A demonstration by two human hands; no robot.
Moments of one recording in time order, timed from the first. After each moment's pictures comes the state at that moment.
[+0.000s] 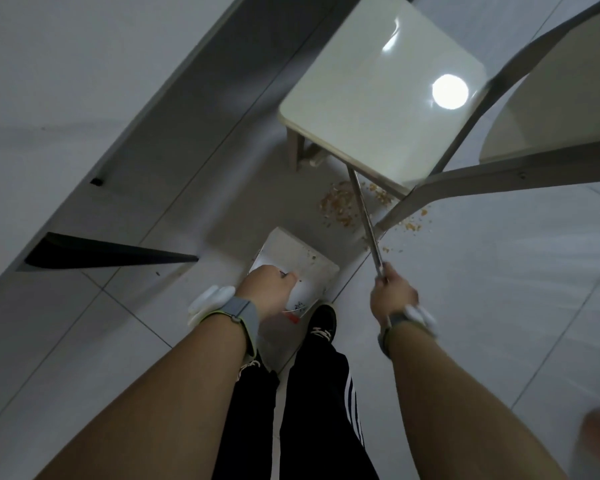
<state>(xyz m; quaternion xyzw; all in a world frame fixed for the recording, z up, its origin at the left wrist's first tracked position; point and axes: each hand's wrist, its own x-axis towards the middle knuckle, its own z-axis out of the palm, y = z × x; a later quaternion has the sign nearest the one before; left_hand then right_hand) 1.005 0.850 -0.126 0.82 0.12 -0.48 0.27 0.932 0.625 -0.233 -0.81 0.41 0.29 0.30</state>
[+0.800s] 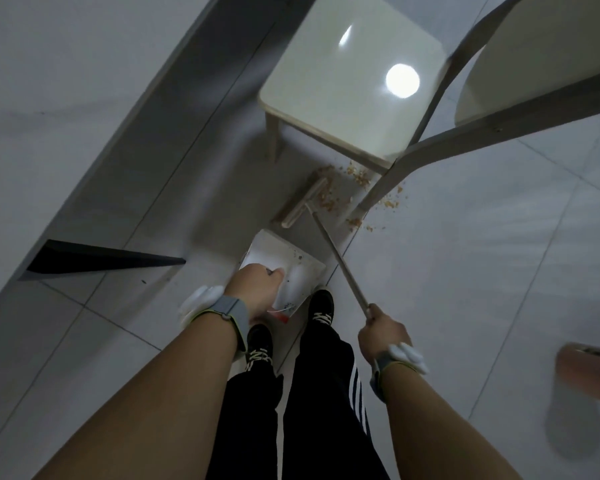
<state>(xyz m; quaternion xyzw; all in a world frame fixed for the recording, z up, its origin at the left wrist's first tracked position) 0.978 0.903 -0.131 0.83 0.06 -0.48 0.27 0.817 0.698 -0.214 -0.80 0.42 0.37 0.19</state>
